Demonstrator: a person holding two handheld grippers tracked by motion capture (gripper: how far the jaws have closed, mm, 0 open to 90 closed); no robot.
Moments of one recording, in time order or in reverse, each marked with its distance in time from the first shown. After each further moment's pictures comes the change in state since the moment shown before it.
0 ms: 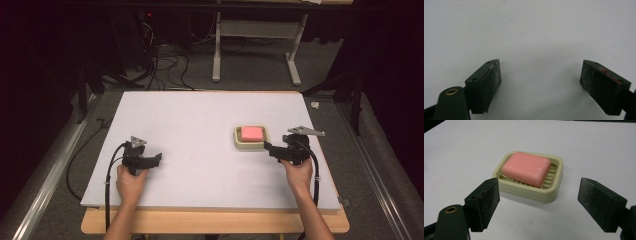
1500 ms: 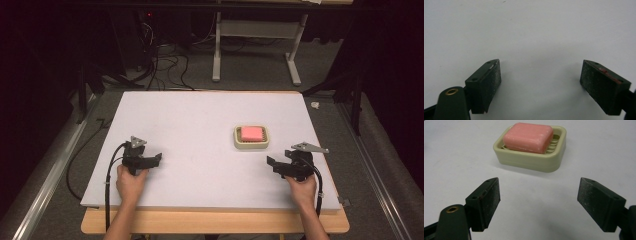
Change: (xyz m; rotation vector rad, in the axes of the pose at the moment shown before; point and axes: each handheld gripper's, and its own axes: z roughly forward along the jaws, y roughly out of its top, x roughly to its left) left arm 0.000 0.000 0.000 0.000 0.000 -0.001; right arm -0.004 -0.045 -0.011 0.029 0.029 0.009
